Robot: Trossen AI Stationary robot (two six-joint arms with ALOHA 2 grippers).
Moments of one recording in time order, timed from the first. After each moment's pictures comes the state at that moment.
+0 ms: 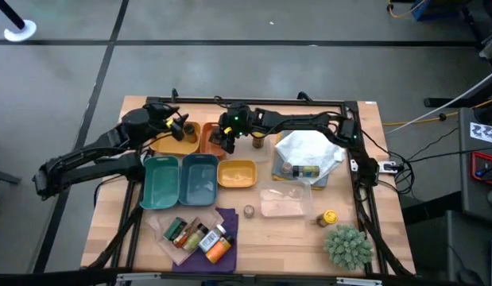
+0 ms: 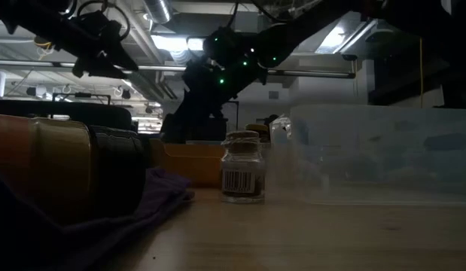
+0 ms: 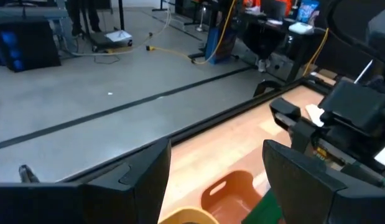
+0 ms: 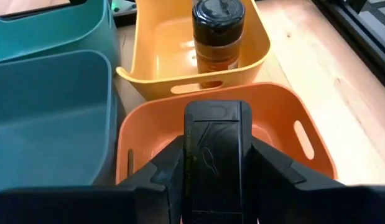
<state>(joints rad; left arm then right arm) 0.53 0.50 0.47 -0.24 -0.32 -0.21 -0.28 2.20 1.71 -0.12 -0.20 -0.01</state>
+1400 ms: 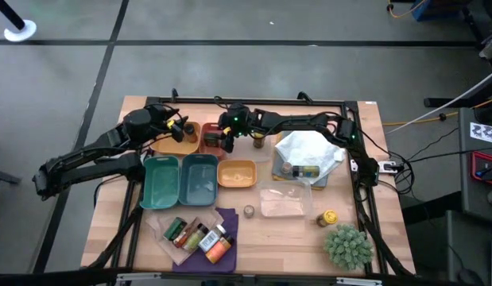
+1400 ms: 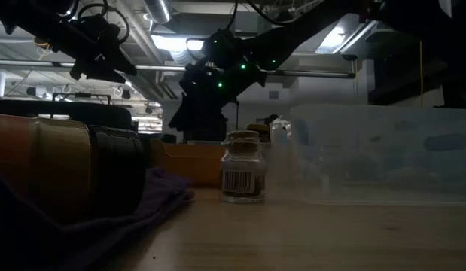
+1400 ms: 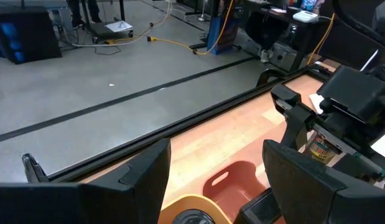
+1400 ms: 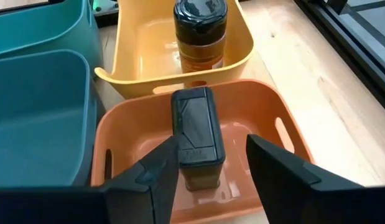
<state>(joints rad) 0.53 0.50 0.47 -0.28 -0.31 -0.21 -0.28 2.21 1.71 -0.10 -0.14 -0.01</state>
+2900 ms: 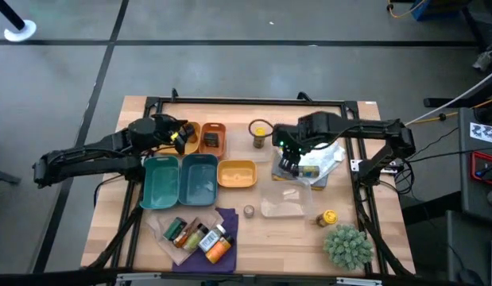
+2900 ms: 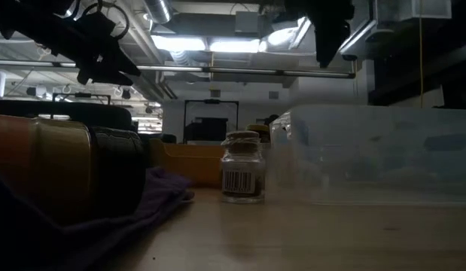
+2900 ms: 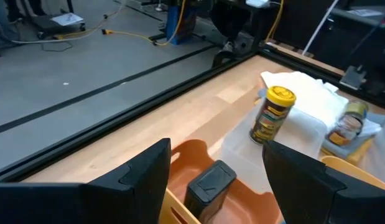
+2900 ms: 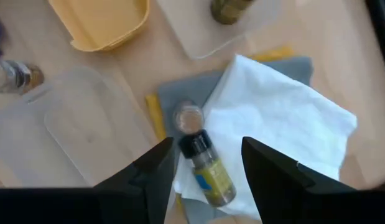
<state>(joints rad) 0.34 0.50 0.42 -0.24 -0.31 -0.24 -0.02 1.65 1.67 -1.40 0.13 0.42</state>
